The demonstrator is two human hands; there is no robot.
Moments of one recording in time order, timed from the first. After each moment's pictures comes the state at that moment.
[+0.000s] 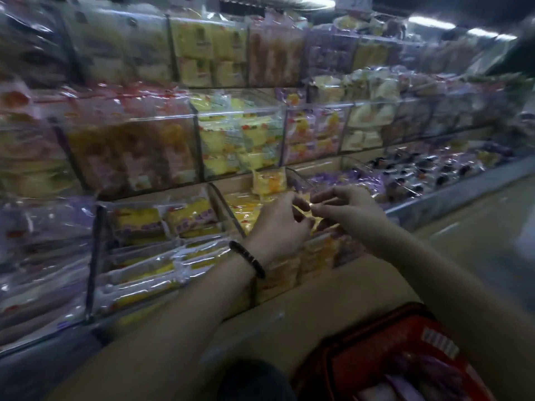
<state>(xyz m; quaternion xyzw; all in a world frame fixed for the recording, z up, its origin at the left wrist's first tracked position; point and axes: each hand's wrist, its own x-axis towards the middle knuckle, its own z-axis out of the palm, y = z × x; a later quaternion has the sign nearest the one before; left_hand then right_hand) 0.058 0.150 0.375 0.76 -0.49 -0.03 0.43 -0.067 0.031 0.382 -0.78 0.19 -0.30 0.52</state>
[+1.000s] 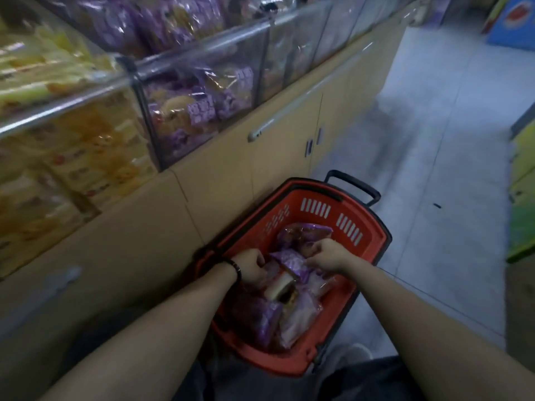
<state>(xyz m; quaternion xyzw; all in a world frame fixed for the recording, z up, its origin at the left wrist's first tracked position) -0.043 -0.062 -0.051 0.74 -0.56 -0.37 0.01 -0.270 -0.153 -0.034 -0.69 0.57 0.05 0.44</state>
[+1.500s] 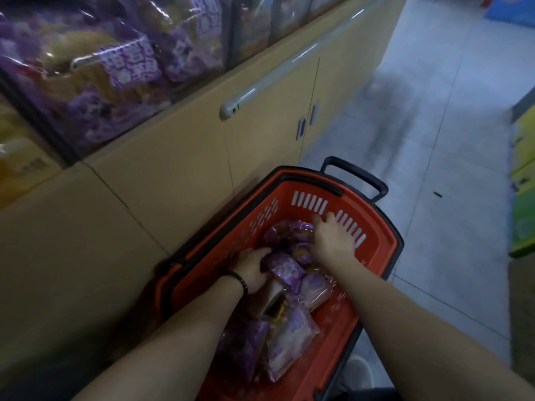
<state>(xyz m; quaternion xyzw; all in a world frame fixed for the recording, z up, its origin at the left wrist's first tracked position) -0.057 -0.123 -0.165 0.74 -0.57 -0.35 0.06 -0.258 -0.220 -0.102 -0.78 0.61 0.05 0.10</state>
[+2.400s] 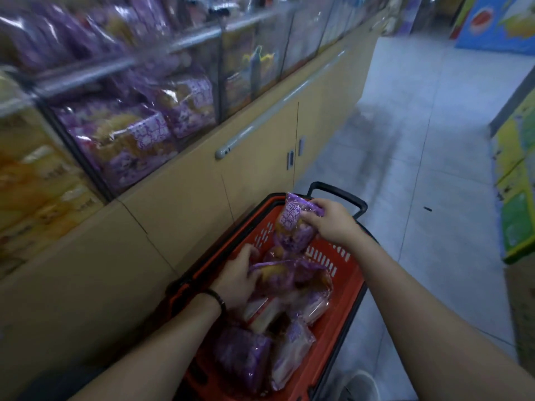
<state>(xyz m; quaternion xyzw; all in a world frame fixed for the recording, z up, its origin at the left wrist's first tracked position) -0.059 -0.083 -0.050 0.71 -0.59 -0.29 0.22 -0.281 -0.232 0.017 -0.71 0.55 -0.22 0.38</state>
